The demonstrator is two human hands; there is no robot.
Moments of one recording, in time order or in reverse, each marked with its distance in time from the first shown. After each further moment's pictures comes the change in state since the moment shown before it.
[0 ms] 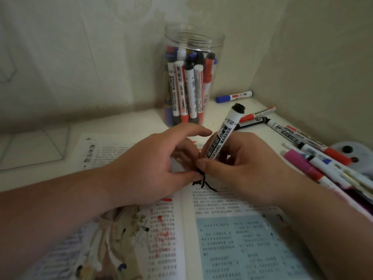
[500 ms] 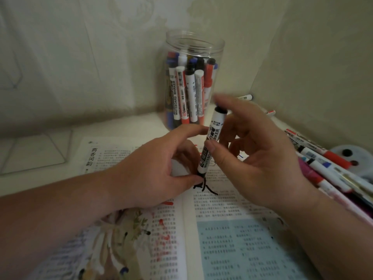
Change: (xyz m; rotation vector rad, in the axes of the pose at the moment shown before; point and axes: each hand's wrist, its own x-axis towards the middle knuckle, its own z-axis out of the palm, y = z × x) left_hand 0.000 -0.002 -0.001 -0.010 -0.007 -0.029; right_hand 0.000 -0.002 0.003 0.018 0.356 -0.422
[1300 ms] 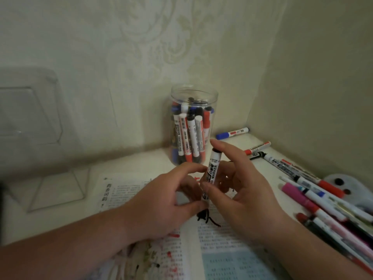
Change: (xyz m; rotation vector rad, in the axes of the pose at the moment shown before) left_hand 0.000 -0.008 0.002 0.065 0.065 -0.003; right_hand -0.005 -0.008 0.009 0.007 -0.017 0.221
